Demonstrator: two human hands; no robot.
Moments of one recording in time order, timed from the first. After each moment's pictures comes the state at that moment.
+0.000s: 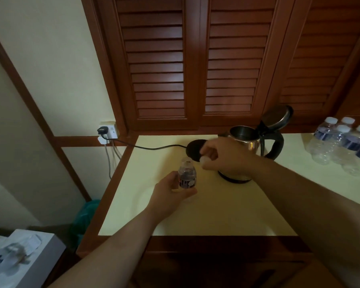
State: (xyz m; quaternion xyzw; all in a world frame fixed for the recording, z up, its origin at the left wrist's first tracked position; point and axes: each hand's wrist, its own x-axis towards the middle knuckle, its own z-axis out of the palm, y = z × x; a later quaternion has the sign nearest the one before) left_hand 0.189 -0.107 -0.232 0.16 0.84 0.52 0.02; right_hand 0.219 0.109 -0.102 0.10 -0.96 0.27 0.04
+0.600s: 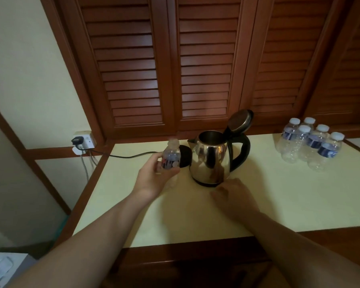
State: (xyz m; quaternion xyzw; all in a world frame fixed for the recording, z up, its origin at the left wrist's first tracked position) left_hand 0.172 -0.043 -0.177 0.17 0.79 0.59 -0.01; right_hand 0.273 0.204 -0.240 -0.10 -0.97 0.18 0.12
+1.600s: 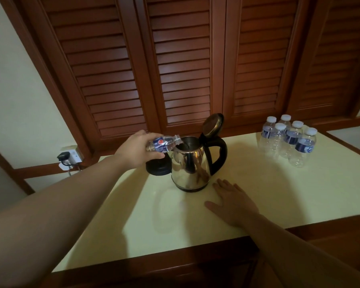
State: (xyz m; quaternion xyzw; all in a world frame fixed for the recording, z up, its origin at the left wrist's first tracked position) left_hand 0.102 -0.007 -0.087 0.35 0.91 0.19 -0.08; right_hand 0.289 0.262 -0.255 -0.07 -0.99 0.14 0.00
